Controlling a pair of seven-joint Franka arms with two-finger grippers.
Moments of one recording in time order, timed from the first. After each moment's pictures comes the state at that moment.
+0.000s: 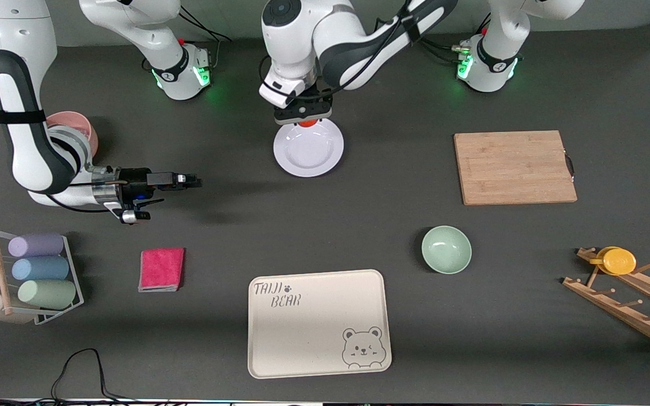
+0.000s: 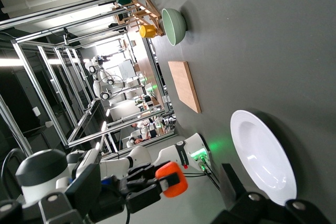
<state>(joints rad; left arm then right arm) -0.49 0.52 -0.71 -1.60 0.33 1.97 -1.41 0.06 0.27 -0.19 -2.22 1.29 1.57 -0.63</state>
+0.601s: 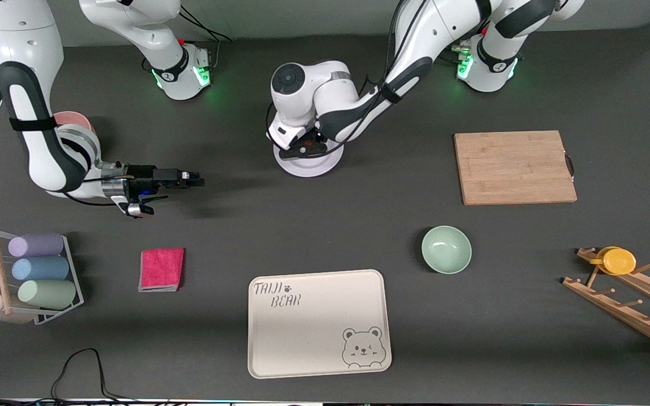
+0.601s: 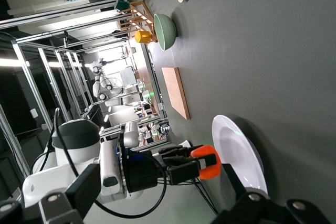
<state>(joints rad) -0.52 0.74 -0.66 -1.63 0.40 2.17 -1.41 0.07 0.30 -0.20 -2.32 1.32 1.61 -0.81</state>
